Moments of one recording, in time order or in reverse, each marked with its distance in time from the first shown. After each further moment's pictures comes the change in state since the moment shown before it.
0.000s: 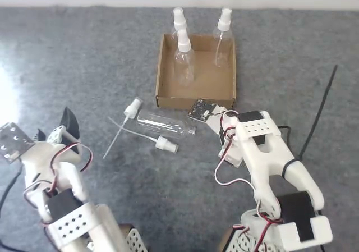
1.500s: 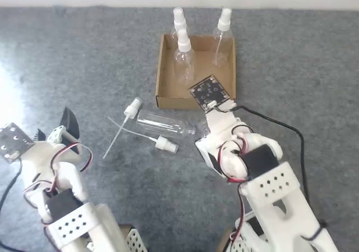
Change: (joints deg) left arm 0.0 0.0 0.0 0.0 0.0; right arm -15.6 -41.4 0.1 9.6 -42.1
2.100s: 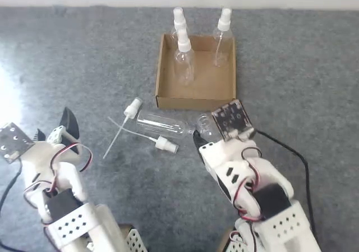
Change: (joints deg) left arm 0.0 0.0 0.0 0.0 0.0; right arm -0.3 -29.5 25.0 -17.8 -3.9
